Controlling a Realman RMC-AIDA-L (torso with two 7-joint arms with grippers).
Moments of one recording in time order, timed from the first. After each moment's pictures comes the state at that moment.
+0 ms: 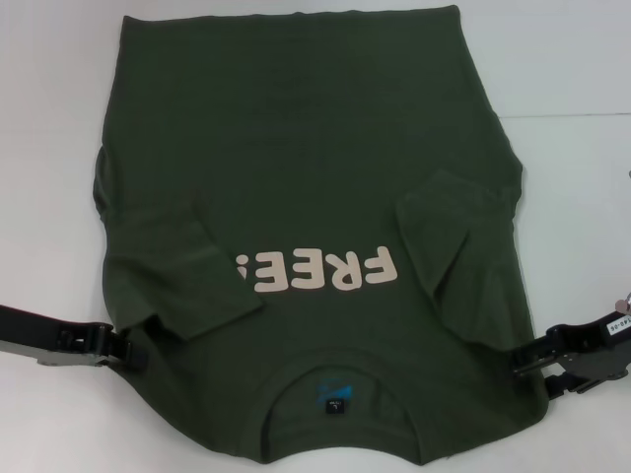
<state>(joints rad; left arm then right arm) -0.67 -2.03 0.49 0.77 2.67 1.63 -2.33 0.71 1.95 -0.76 -0.62 -2.58 -1.59 2.65</state>
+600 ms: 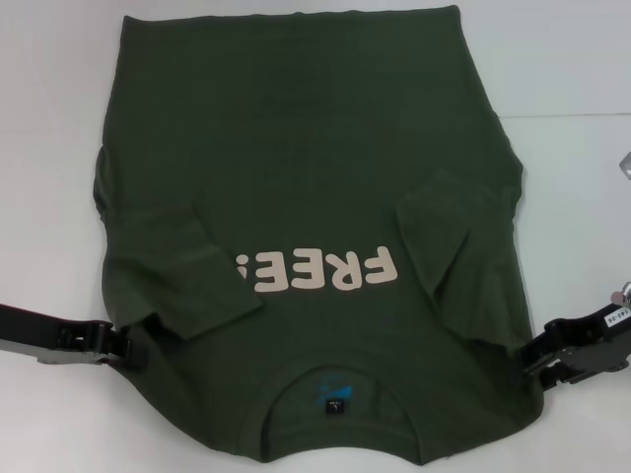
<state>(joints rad) -0.66 -2.03 0.49 0.77 2.66 1.63 -2.33 0.73 1.95 -0.79 -0.63 -2.59 -1.60 2.67</state>
